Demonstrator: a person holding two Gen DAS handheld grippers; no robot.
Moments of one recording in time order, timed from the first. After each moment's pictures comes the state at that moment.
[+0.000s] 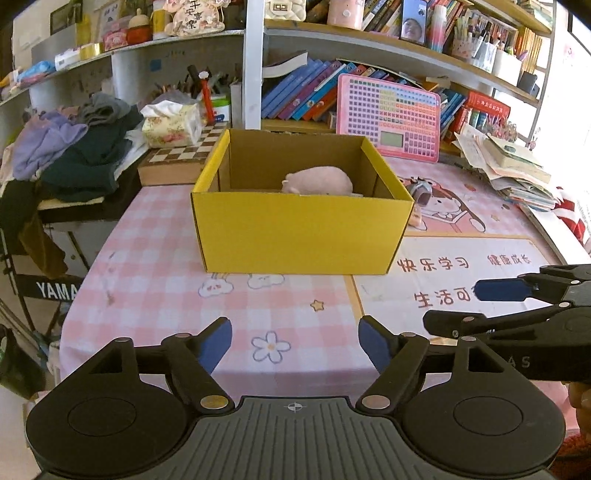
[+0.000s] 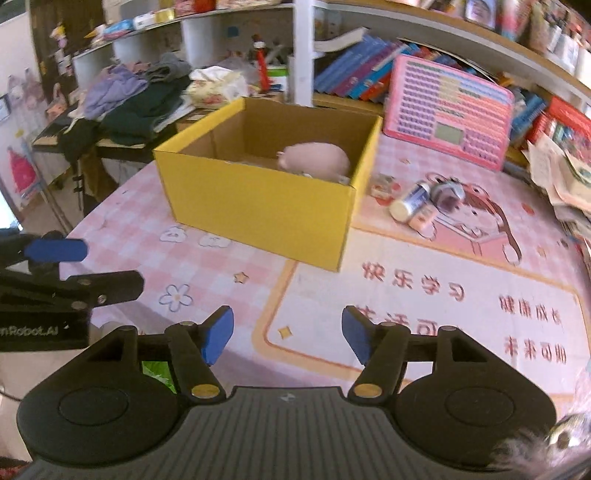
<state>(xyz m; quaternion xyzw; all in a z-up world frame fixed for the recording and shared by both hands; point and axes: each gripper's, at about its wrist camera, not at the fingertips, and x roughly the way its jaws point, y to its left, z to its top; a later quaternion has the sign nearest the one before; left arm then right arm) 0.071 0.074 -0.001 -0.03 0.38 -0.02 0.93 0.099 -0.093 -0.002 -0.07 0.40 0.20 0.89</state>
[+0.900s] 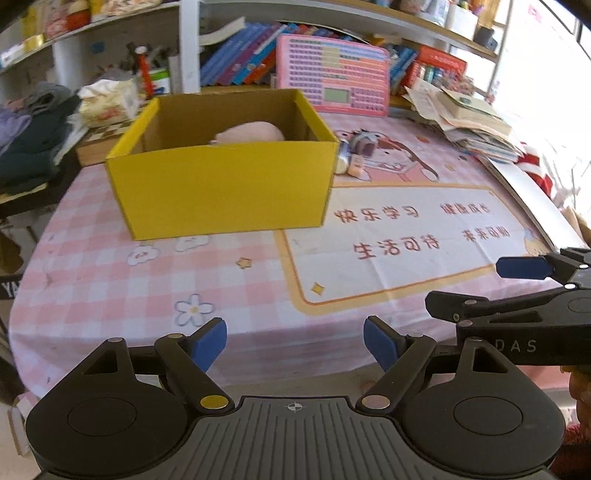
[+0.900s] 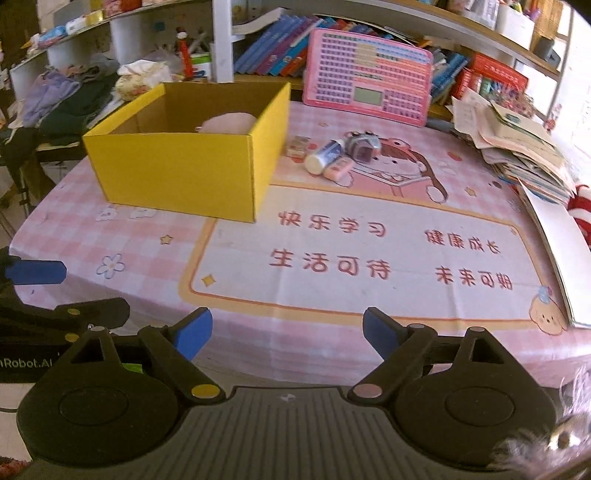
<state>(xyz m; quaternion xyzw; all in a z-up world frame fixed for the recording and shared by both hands) 0.073 0.020 -0.025 -0.01 0.42 -0.09 0.90 0.070 -0.144 -0.014 -0.06 0.42 0.10 0.90</state>
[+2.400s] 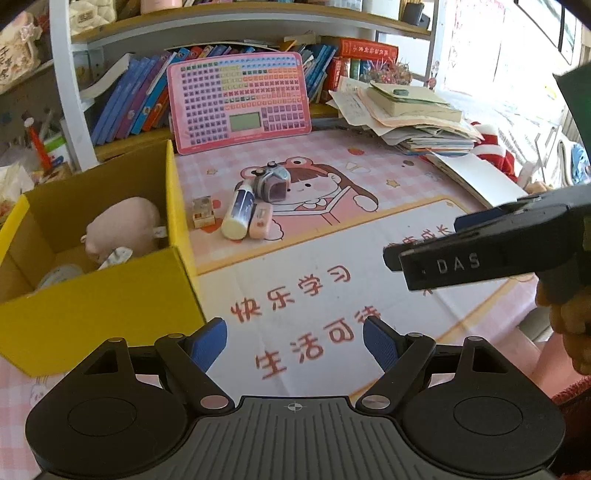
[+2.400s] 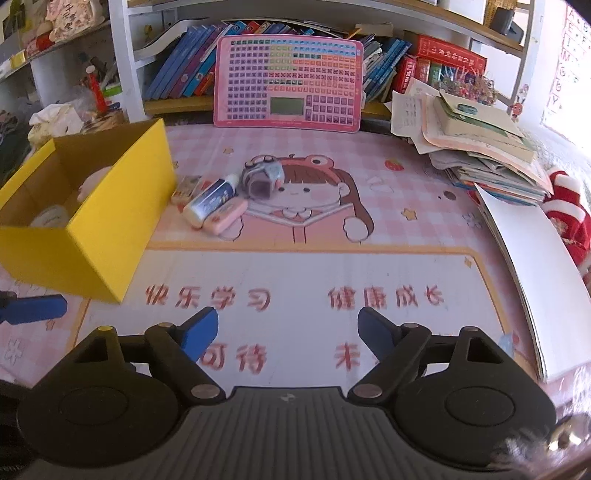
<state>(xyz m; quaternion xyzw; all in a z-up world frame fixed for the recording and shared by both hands) 0.180 -0.094 -0.027 0.06 0.39 -0.17 0.90 0.203 -0.245 -0.015 -0.03 0.42 0.05 0.91</state>
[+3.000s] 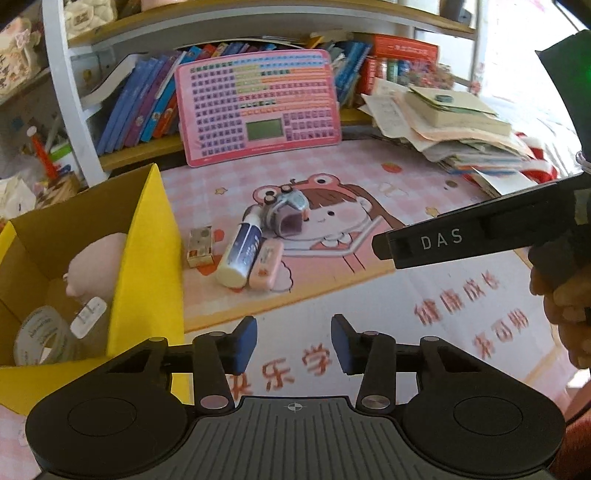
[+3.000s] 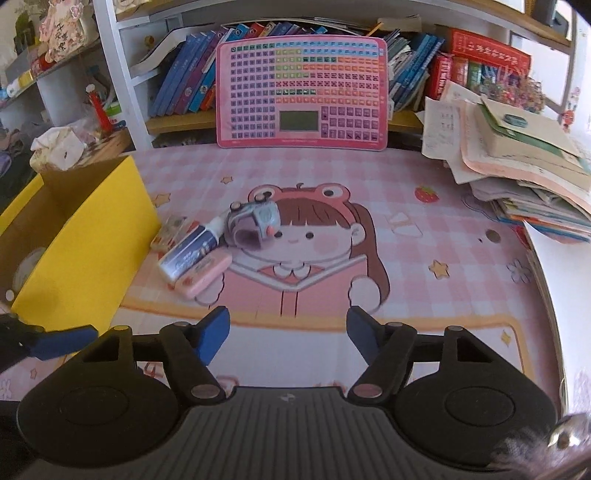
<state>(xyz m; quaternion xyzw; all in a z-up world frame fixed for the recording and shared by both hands) 0.257 -0.149 -0.034 0.05 0.39 -0.09 0.92 0.308 -0.286 -0.032 -0.01 0.42 0.13 0.90</state>
